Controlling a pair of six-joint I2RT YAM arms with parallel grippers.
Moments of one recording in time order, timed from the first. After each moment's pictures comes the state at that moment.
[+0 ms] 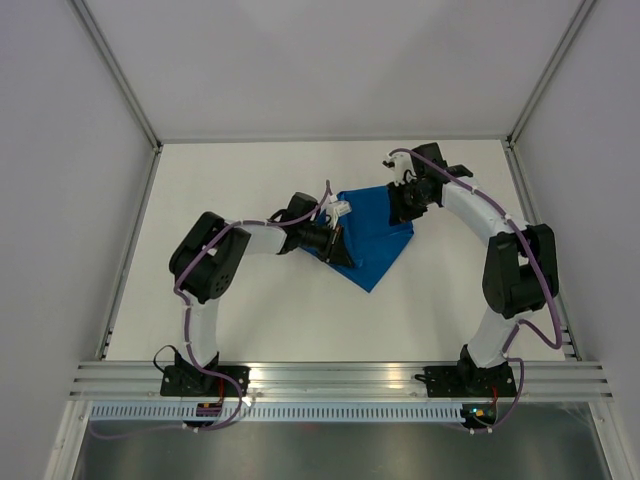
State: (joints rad) left arm -0.56 2.04 1.11 0.15 0.89 -0.18; right arm 0.25 1.79 1.41 -0.69 -0.33 -0.10
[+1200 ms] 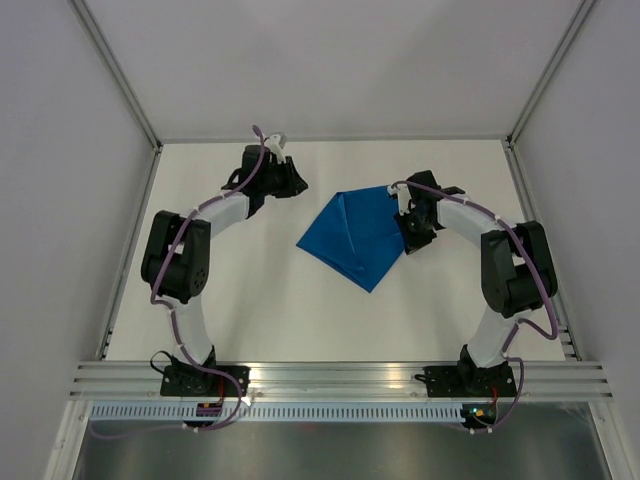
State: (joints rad) left arm -0.31 1.91 1.29 0.12 0.32 -0.38; right arm 0.26 1.80 1.21 -0.68 -0.13 -0.11
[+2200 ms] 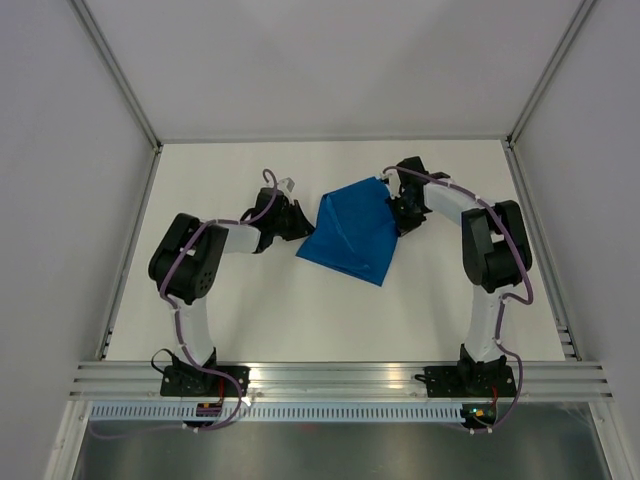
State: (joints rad) left arm -0.39 1.97 1.00 0.31 0.29 -0.57; right arm 0.26 2.02 1.43 -0.64 -0.08 -0.11
